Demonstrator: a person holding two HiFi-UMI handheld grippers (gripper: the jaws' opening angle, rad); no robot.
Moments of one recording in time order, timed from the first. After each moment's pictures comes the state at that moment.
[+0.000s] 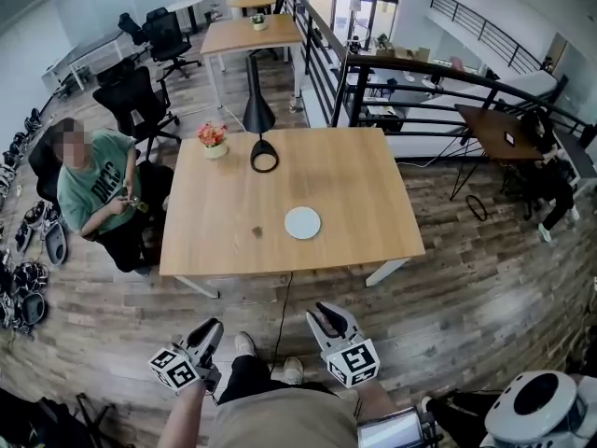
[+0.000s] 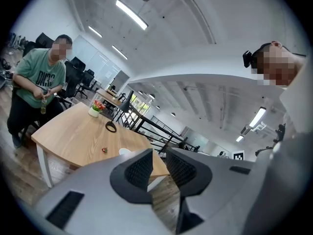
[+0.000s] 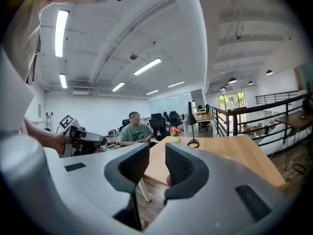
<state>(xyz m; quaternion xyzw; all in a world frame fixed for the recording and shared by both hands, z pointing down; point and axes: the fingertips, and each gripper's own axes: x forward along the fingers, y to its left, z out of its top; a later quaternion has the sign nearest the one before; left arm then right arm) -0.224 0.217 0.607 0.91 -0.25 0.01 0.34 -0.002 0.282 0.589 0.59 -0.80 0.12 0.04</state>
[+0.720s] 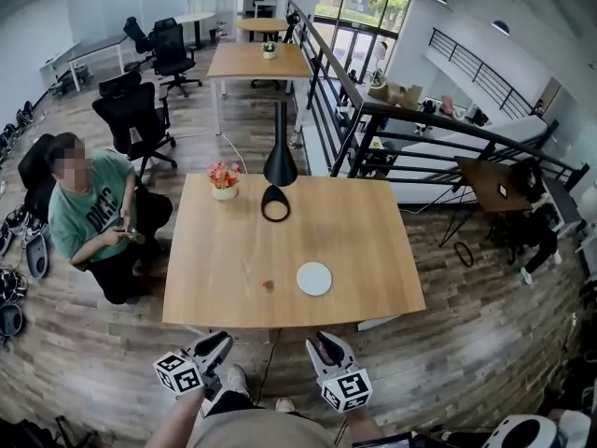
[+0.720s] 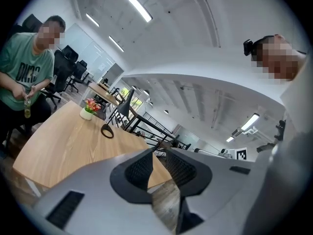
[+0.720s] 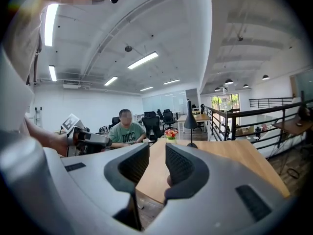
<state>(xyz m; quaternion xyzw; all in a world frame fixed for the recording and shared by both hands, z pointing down) -0.231 0.054 0.606 0.92 -0.18 0.01 0.35 -0.041 0.138 0.572 0.62 -0.77 0.12 0.07</state>
